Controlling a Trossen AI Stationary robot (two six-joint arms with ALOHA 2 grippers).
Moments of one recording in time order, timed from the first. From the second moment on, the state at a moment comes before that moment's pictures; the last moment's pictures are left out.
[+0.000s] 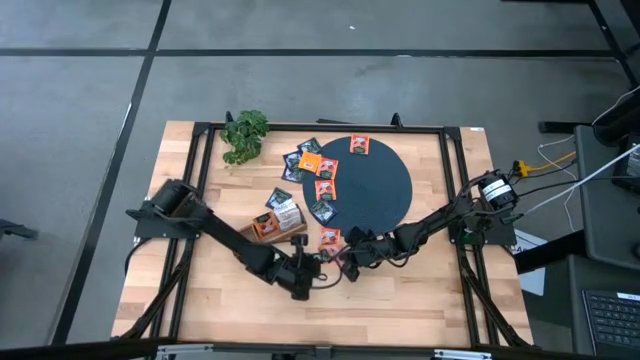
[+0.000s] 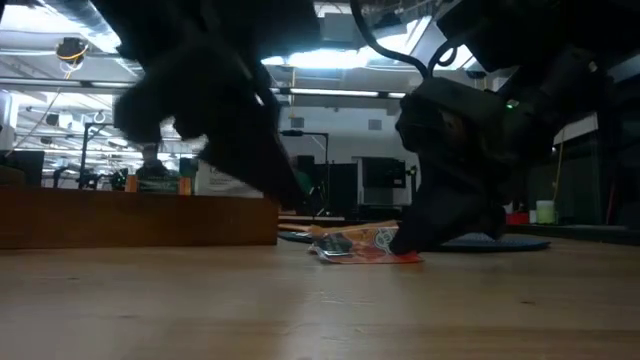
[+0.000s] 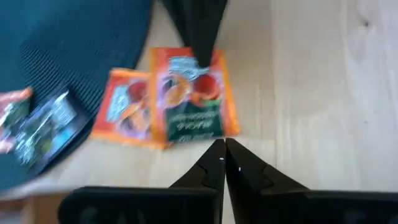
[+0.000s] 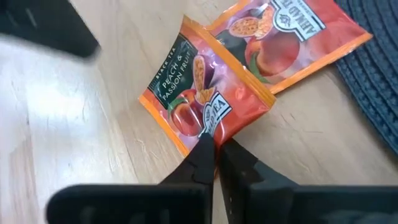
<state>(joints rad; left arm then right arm) -0.48 1.92 1.16 -0.25 -0.54 -0.34 0.36 1.84 0.78 0.22 0.24 0.92</state>
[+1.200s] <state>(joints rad) -0.52 1.42 0.68 0.39 -0.85 -0.58 0.45 1.45 0.77 0.10 0.61 0.54</state>
